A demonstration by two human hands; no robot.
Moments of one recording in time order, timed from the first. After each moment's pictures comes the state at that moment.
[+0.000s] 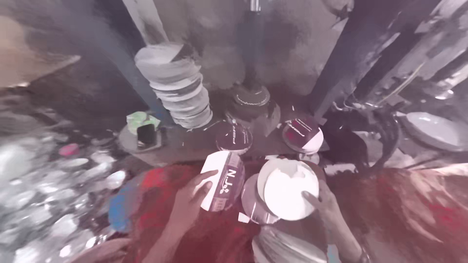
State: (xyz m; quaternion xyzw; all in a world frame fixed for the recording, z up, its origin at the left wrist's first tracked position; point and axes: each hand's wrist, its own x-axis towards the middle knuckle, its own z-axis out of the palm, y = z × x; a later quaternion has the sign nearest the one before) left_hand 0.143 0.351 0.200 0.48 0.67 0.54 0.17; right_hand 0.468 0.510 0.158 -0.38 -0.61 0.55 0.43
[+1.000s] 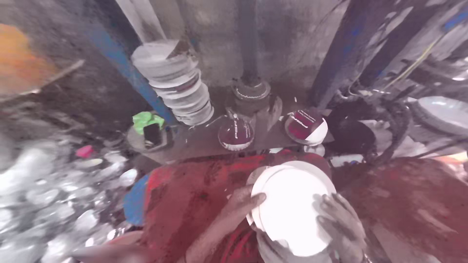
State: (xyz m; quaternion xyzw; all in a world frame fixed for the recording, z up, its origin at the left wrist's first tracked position) left_hand 0.222 0.373 0.207 0.41 0.47 0.56 0.54; right_hand 0.483 0.475 0.155 -0.15 -0.83 0.05 0.54
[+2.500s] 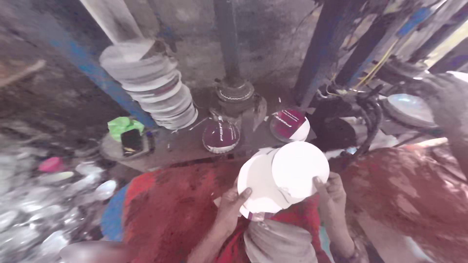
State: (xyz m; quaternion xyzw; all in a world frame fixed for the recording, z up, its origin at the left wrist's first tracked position) left_hand 0.251 0.389 0.176 0.26 0.53 0.64 0.49; right_hand 0.474 0.496 0.166 -0.39 -0.51 0.46 0.61
